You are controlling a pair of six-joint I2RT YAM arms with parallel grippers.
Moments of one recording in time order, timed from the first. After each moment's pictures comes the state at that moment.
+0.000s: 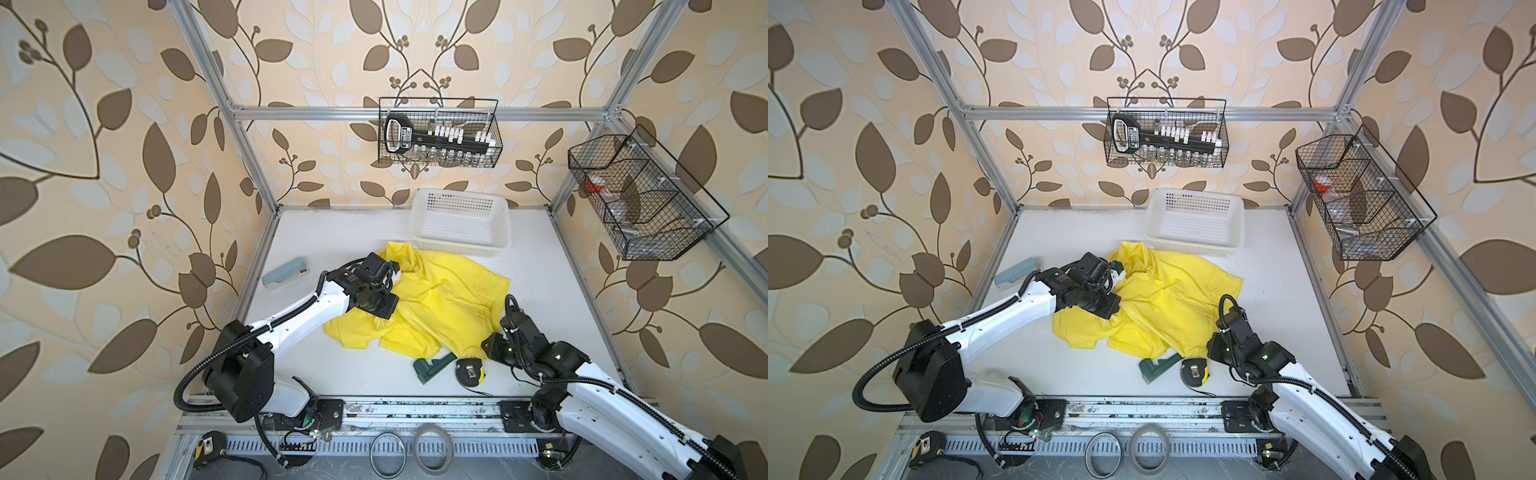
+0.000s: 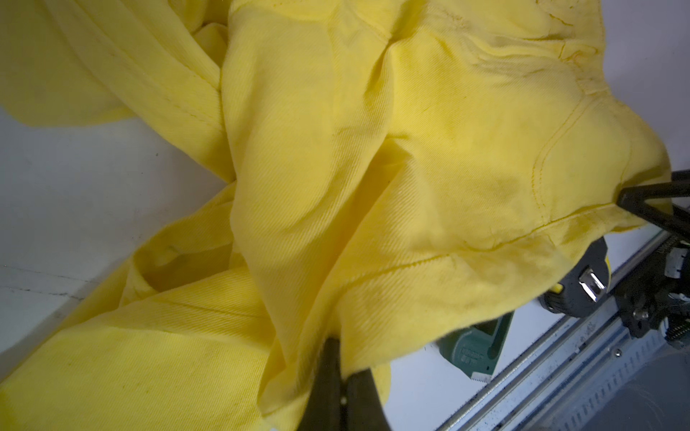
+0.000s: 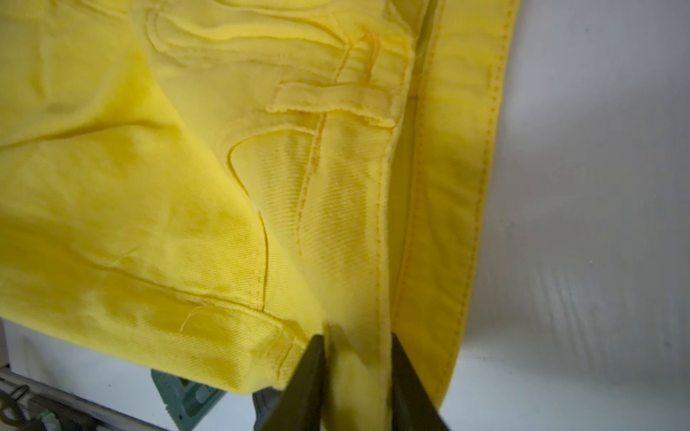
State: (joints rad) left arm -0.60 1.41 1.03 -0.74 0.20 -0.22; right arm 0.57 0.70 0.38 -0.66 0.05 0.89
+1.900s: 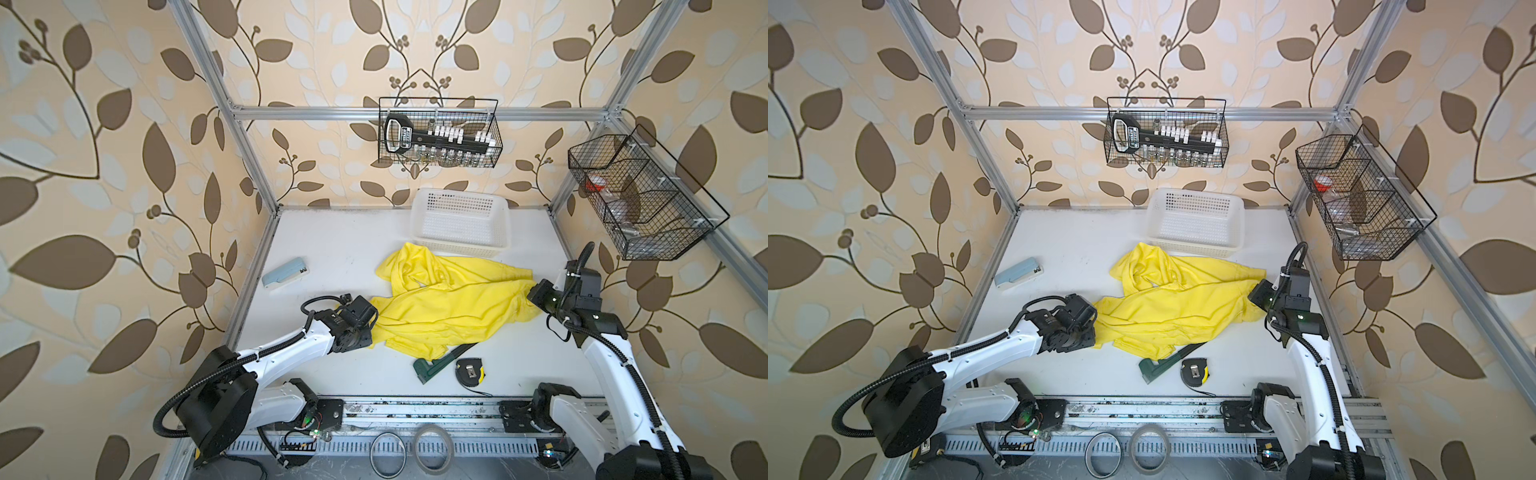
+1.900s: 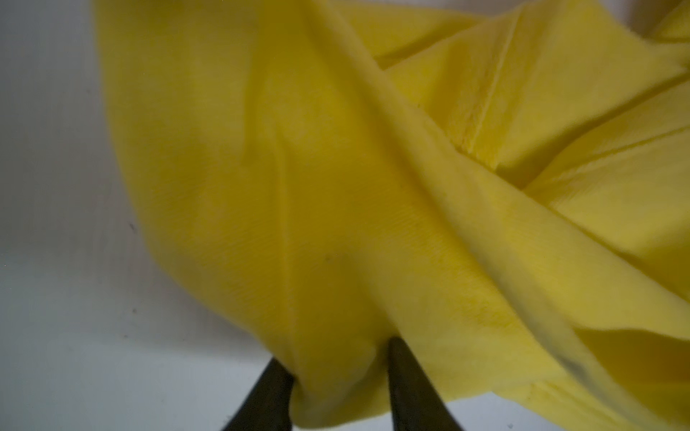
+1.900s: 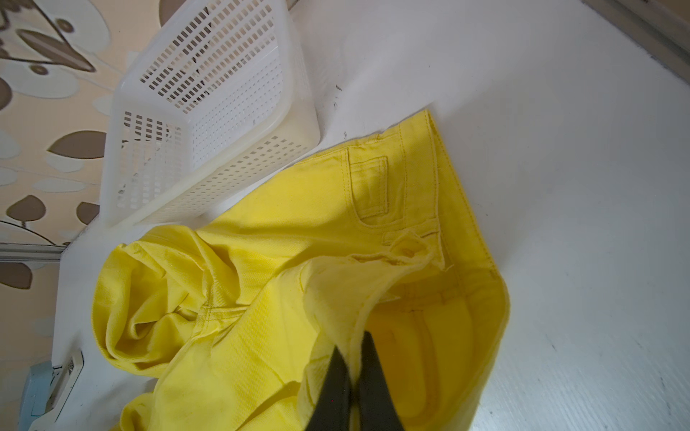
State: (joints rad) left arm -0.66 1.22 0.57 -0.61 -0.13 -0.88; right arm -0.17 0.89 0.70 -0.57 -0.12 0.55
